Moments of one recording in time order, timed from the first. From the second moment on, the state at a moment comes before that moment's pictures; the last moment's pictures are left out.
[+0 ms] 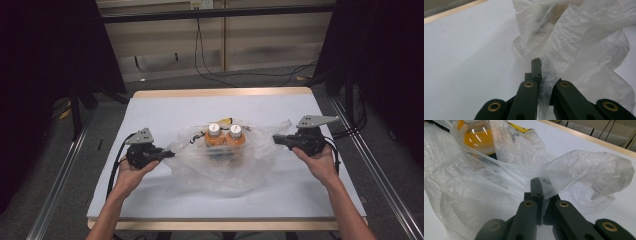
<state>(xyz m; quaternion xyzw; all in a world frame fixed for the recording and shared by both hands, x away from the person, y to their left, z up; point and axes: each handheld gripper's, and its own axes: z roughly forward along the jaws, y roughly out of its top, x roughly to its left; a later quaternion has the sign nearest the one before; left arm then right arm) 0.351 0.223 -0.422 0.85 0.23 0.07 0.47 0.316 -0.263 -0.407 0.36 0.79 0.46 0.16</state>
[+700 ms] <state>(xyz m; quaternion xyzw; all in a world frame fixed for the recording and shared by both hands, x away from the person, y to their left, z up) 0.355 0.206 -0.453 0.90 0.23 0.05 0.37 0.322 -0.254 -0.442 0.36 0.84 0.39 0.14</state>
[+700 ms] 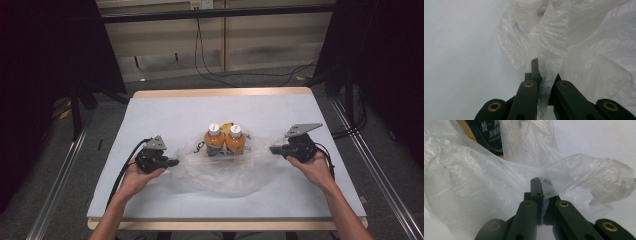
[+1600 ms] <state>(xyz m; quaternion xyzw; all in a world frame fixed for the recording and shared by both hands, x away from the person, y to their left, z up) 0.351 0.210 -0.474 0.90 0.24 0.03 0.36 0.325 -0.249 -0.477 0.37 0.86 0.33 0.13</state>
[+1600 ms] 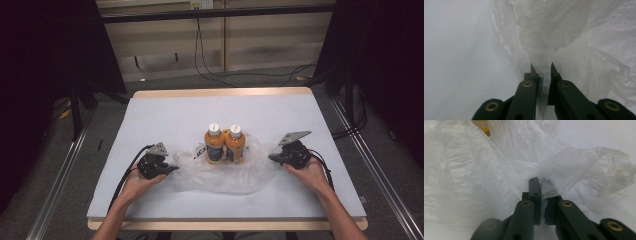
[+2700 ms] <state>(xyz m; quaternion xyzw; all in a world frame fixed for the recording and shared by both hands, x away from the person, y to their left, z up) 0.335 0.264 -0.397 0.79 0.29 0.12 0.52 0.305 -0.273 -0.401 0.39 0.77 0.47 0.19</state>
